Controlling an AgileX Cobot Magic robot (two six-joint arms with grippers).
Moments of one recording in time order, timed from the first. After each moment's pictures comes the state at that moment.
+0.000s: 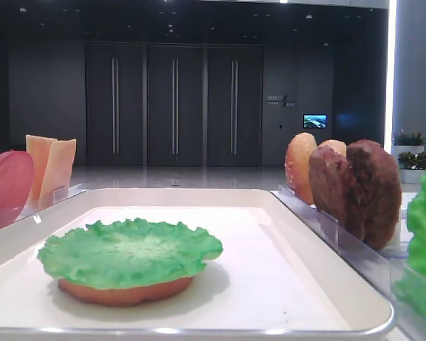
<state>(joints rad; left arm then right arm) 0.02 1.19 -0.95 -0.02 1.01 -0.06 -0.01 -0.01 -0.51 0.09 1.13 -0.09</state>
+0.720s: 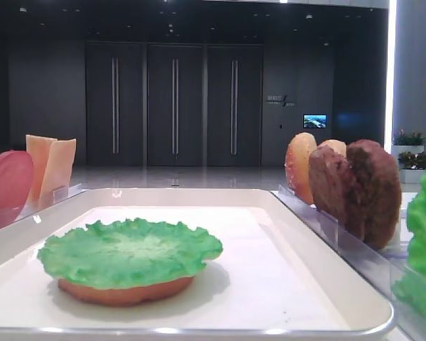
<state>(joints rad) 0.02 1.51 -1.15 -0.02 1.01 -0.09 -0.01 -0.01 -0.51 0.09 1.13 -0.09</state>
